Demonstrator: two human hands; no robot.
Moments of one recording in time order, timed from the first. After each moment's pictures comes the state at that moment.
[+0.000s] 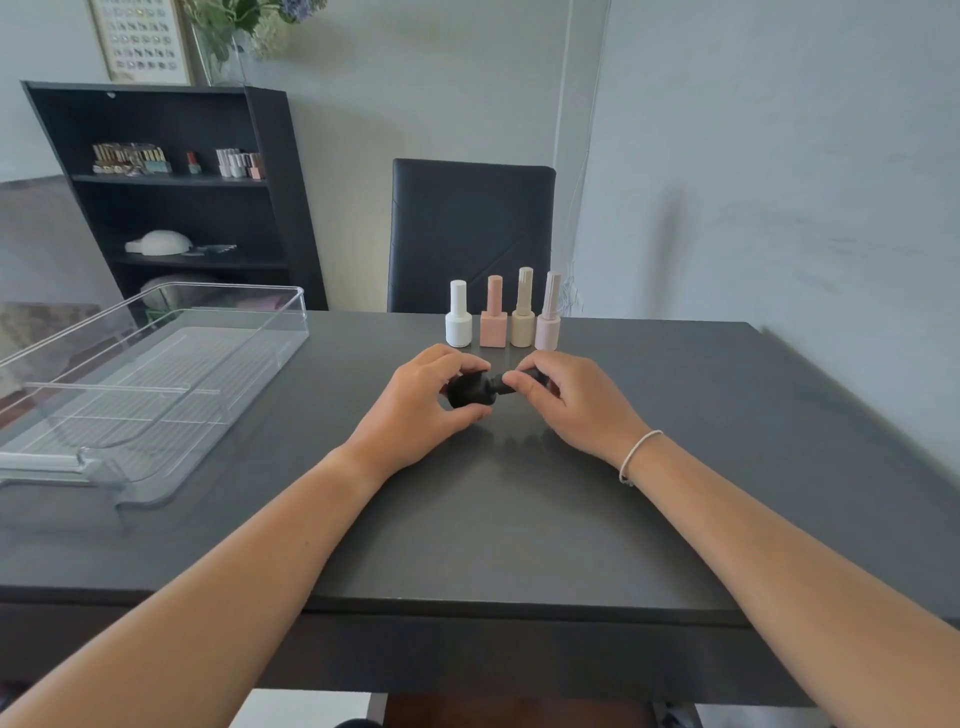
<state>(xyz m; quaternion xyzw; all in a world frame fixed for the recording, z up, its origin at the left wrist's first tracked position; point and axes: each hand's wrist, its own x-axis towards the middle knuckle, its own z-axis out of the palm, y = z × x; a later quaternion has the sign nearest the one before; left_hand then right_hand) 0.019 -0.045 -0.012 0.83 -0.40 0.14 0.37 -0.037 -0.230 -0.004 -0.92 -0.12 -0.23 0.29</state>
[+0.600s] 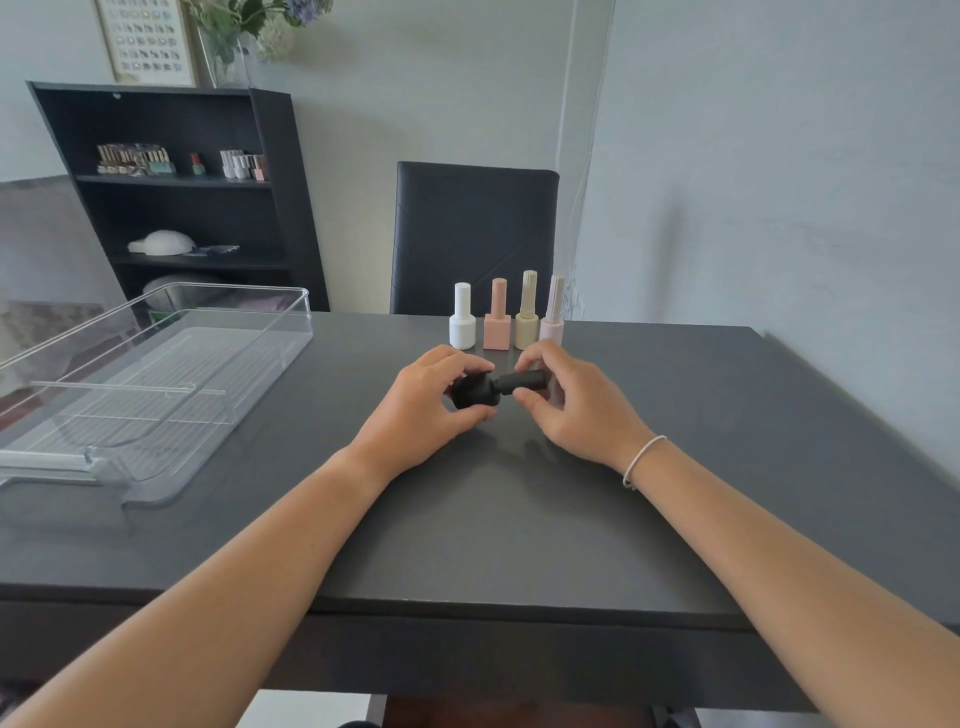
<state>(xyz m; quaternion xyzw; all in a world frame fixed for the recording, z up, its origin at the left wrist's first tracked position) 0.018 -0.045 -0.012 0.82 -0.40 0.15 0.38 -0.039 -0.230 -0.007 -0.92 -0.12 -0.24 0.27</state>
